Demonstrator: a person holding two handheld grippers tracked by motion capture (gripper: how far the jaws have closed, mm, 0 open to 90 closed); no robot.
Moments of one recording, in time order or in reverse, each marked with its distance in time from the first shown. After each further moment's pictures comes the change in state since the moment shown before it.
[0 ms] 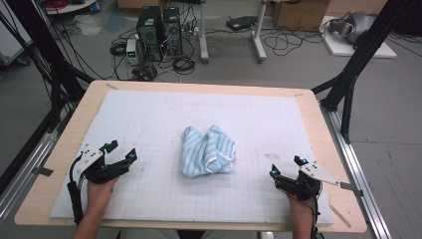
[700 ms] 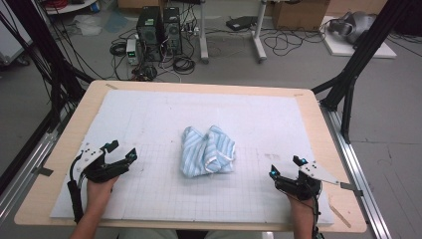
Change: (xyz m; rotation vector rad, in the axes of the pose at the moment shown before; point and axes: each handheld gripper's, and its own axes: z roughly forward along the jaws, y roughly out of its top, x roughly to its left) left arm 0.002 0.001 0.002 0.016 -0.017 -0.011; right arm 0.000 0.000 -0.001 0.000 0.028 0.000
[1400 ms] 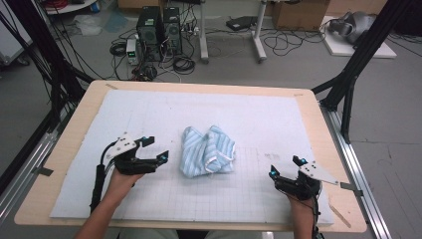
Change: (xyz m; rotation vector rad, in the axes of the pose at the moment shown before) left arm -0.069 0.032 0.051 0.109 -0.375 0.065; right arm 0.000 0.000 0.001 0.004 0.003 -0.011
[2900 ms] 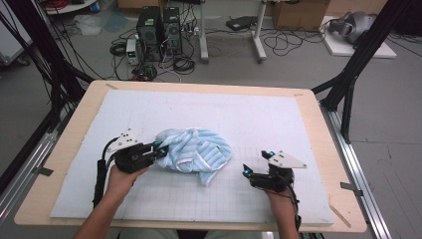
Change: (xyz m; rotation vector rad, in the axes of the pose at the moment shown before) left arm 0.001 0.017 -0.009 0.048 -0.047 -0.024; right arm 0.060 0.031 0.047 0.099 0.242 -0.126
